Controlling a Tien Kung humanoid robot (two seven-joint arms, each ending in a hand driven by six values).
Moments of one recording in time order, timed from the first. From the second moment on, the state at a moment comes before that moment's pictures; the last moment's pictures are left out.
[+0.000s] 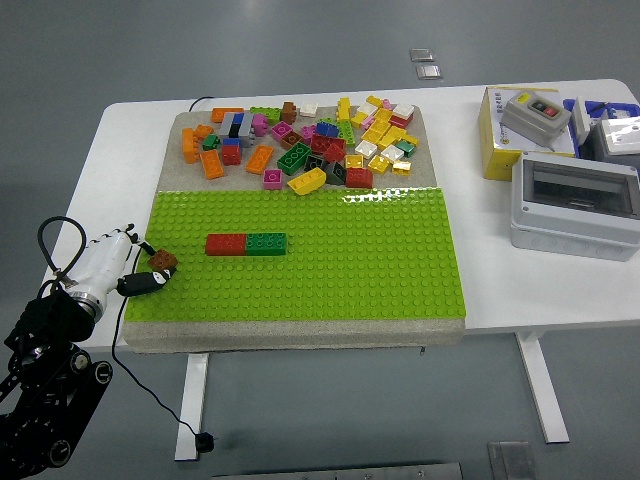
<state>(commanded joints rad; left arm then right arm) -0.21 0.16 -1.29 -1.21 2.27 0.02 0.26 0.04 -0.07 1.93 0.18 -1.83 0.09 -0.34</state>
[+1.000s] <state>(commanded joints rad) -0.18 0.17 -1.27 -1.25 2.27 0.04 0.26 0.04 -0.07 1.97 0.18 -1.86 0.09 -0.34</state>
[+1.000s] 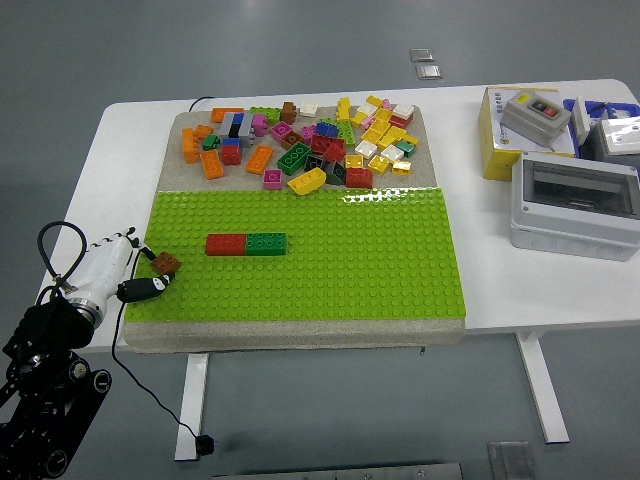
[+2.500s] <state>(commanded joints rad) -0.22 0.20 -1.21 -1.30 2.27 0.10 0.25 0.04 -0.07 1.97 0.18 -1.85 0.08 -0.33</state>
